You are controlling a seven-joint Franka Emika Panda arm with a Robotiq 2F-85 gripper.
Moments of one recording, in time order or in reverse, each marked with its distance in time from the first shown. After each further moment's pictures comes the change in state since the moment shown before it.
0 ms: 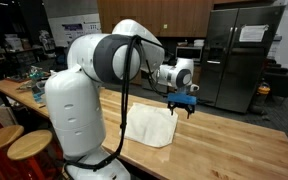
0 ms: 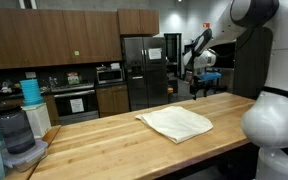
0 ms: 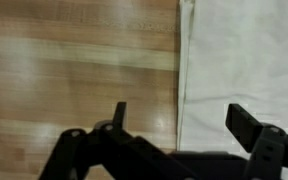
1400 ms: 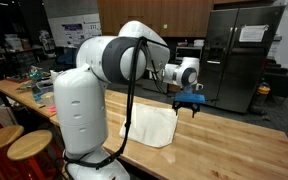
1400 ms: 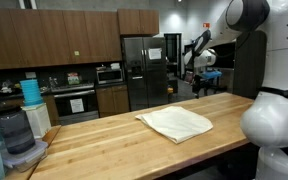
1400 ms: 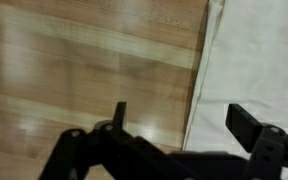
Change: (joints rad) arm -0.028 0.066 -0.006 0.093 -0.002 -0.047 -0.174
